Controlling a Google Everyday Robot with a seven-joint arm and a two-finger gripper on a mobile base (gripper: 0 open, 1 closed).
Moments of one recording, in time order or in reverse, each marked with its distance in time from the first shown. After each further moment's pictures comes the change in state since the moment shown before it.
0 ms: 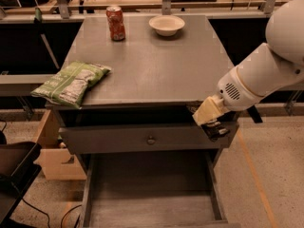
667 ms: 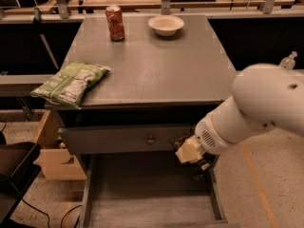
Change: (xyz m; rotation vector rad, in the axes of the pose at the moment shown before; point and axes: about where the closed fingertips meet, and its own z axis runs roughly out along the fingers) arm 0.049 0.049 0.074 -0.004 0.031 -0.073
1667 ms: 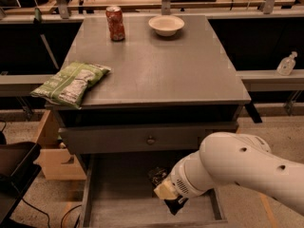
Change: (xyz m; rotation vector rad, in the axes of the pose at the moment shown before) arm 0.046 0.053 0.106 -0.056 -0.027 -0.098
